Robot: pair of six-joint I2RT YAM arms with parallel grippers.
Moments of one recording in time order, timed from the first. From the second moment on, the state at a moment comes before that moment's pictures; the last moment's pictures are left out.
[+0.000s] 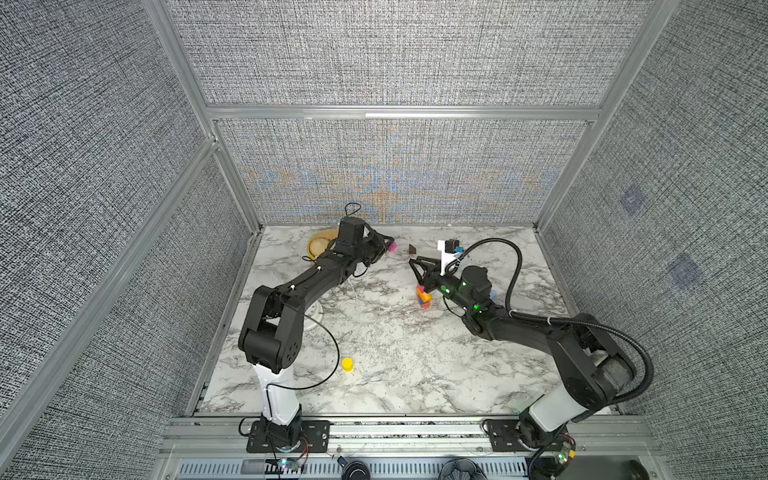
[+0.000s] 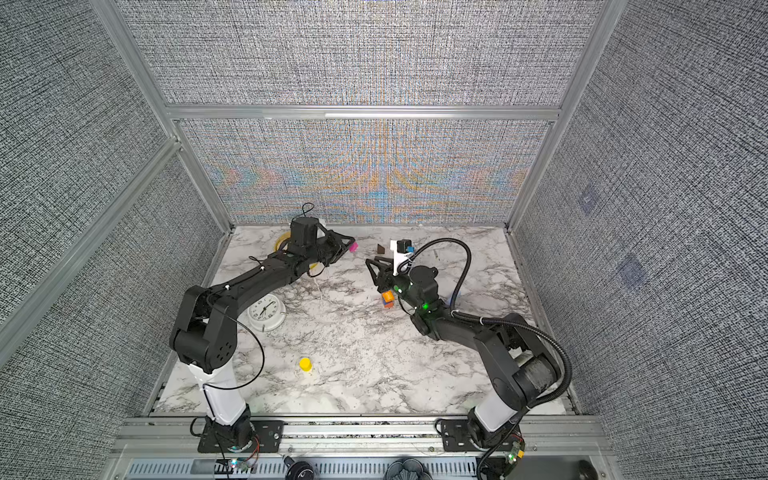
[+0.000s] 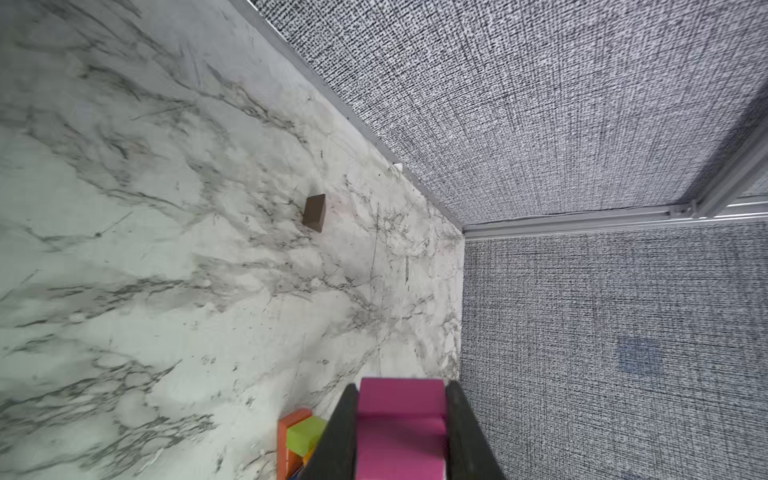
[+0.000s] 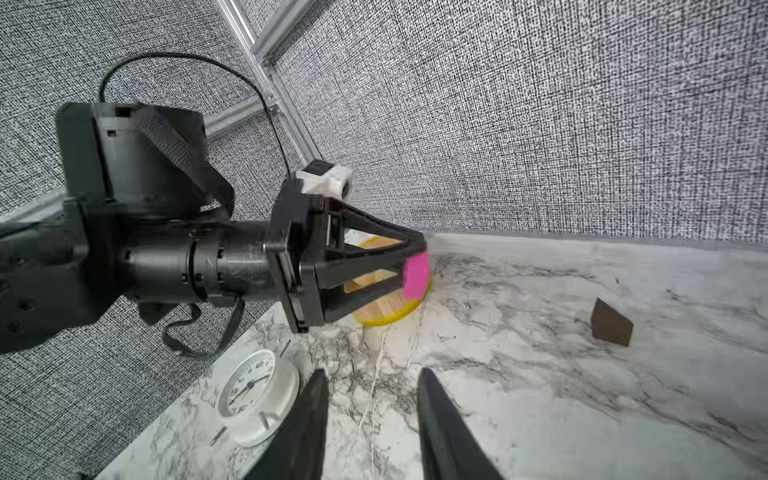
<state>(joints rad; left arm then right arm) -0.43 1.88 1.39 0.03 0.36 -1.08 0.55 1.61 0.78 0.85 -0.19 0.45</state>
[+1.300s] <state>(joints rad) -0.44 1.91 1.34 0.35 0.43 -1.22 0.55 1.91 1.09 0.86 -0.13 0.46</state>
